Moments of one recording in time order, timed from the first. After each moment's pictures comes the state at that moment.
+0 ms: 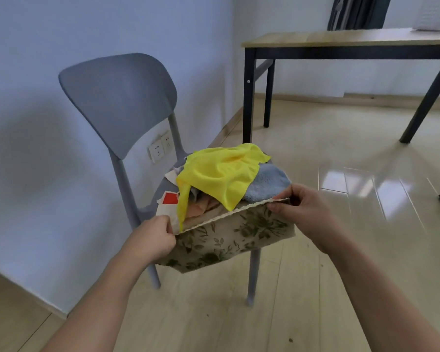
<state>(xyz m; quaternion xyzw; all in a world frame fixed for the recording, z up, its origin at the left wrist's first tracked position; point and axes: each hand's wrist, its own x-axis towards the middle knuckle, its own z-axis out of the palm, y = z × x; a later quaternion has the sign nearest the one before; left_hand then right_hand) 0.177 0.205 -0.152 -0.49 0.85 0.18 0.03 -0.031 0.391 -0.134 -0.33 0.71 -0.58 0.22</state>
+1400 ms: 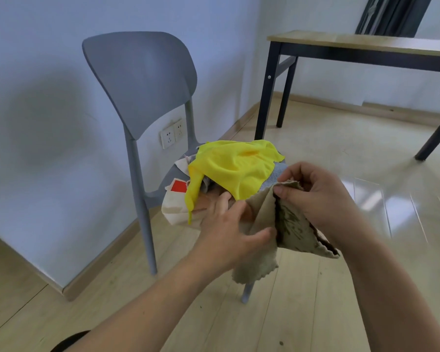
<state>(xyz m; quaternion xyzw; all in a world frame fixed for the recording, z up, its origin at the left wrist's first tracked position) 0.121 0.279 -0.170 -0.30 0.88 0.29 -0.21 -0.006 0.377 -0.090 -0.41 0.71 -0.54 0.16</state>
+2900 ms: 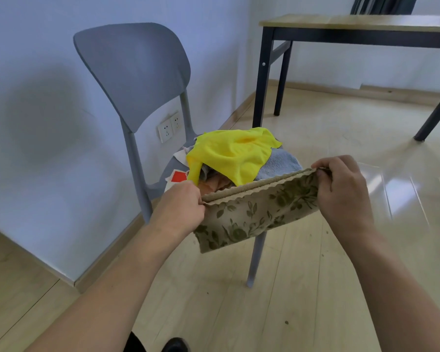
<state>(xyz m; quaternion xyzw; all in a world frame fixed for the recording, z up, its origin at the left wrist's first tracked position) 0.162 0.233 -0.139 -0.39 0.91 0.11 -0.10 -0.041 0.401 -0.136 -0.38 0.81 -0.41 -0.16</state>
